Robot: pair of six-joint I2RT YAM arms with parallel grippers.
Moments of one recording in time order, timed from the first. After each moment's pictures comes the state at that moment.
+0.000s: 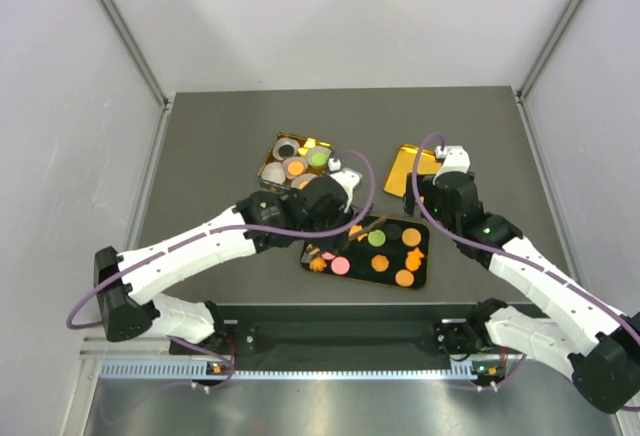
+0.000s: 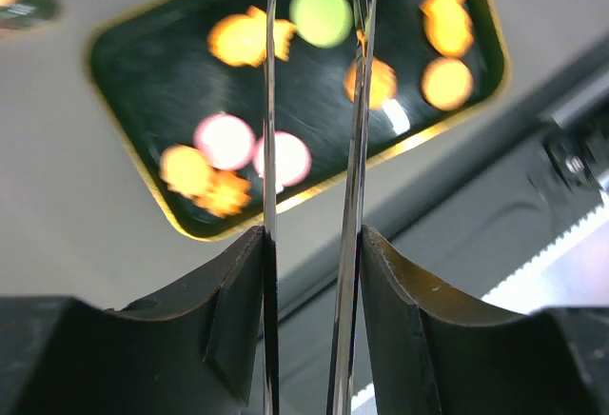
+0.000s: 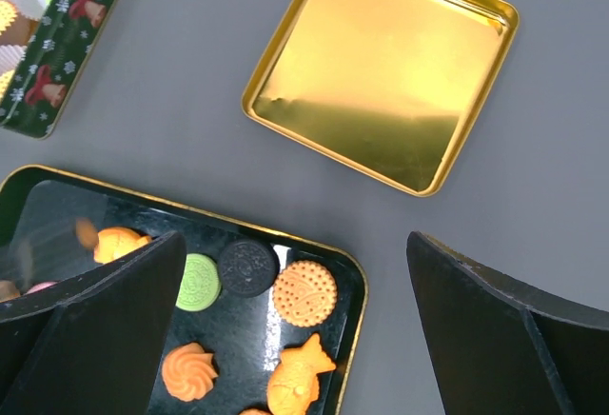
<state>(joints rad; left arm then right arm) -1.04 1.34 1.30 -0.82 -0.13 -0.45 0.55 0.94 0.71 -0.32 0.36 0.33</state>
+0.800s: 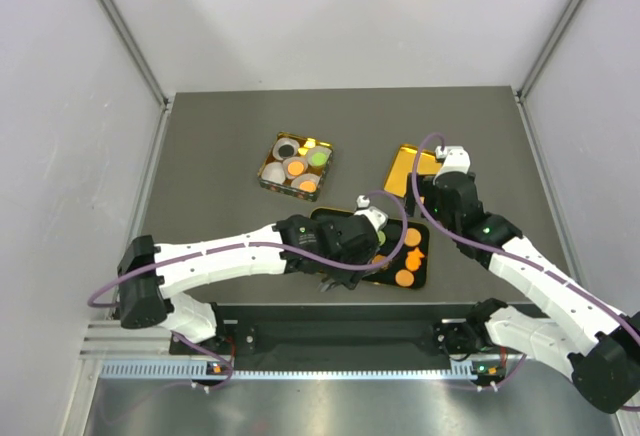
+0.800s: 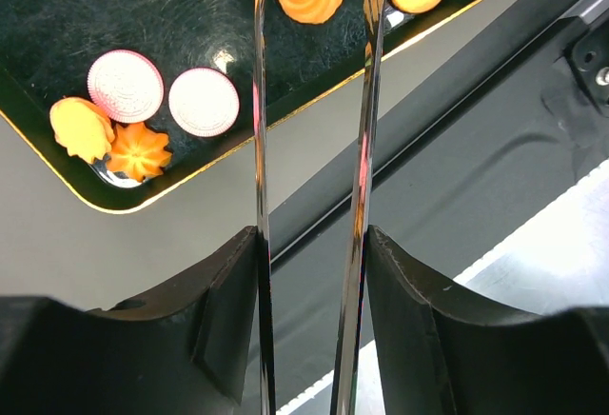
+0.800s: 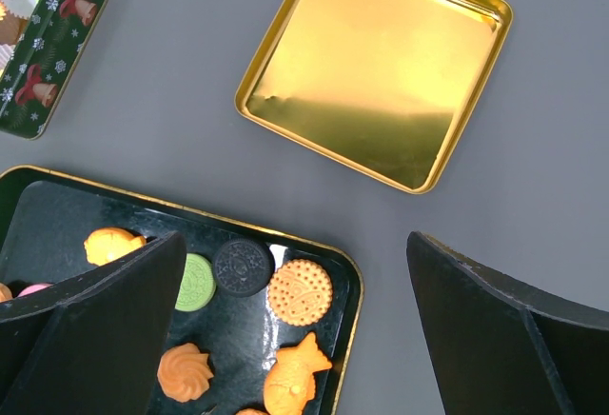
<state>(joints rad) -1.26 1.46 1.25 -0.82 -0.16 -0.55 0.55 0.94 0.71 -0.33 0.37 0.34</state>
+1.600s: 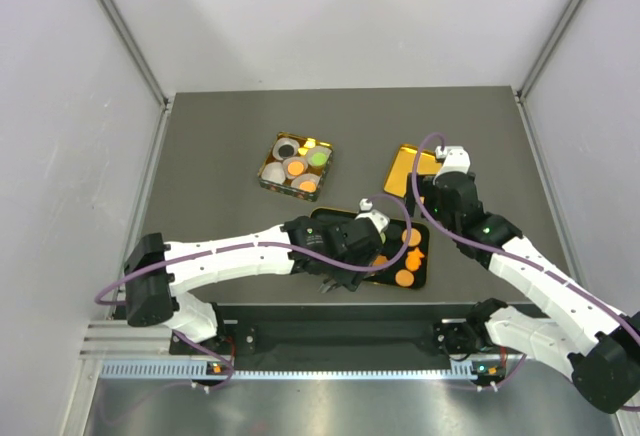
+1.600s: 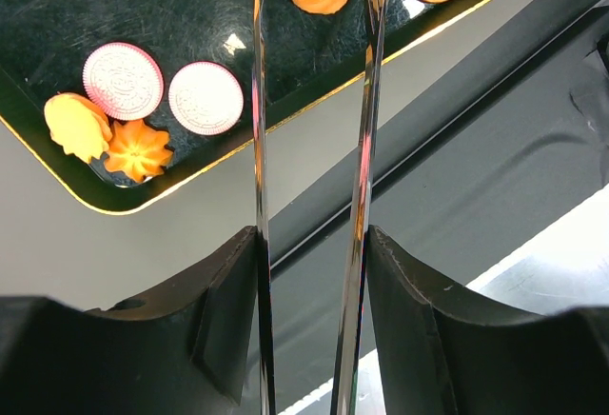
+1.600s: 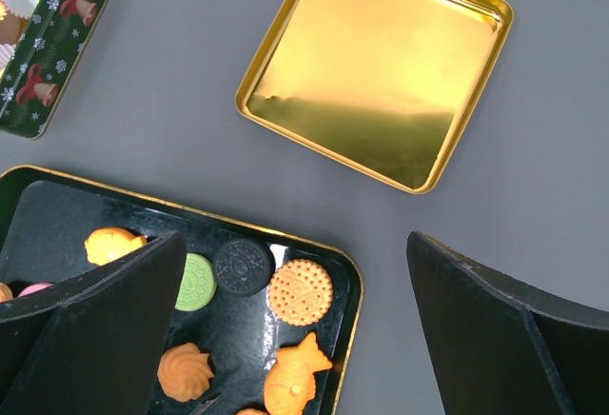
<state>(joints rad) -1.26 1.50 1.25 -0.82 -0.17 -0.55 0.55 0.94 0.71 -0.33 0.36 0.34</state>
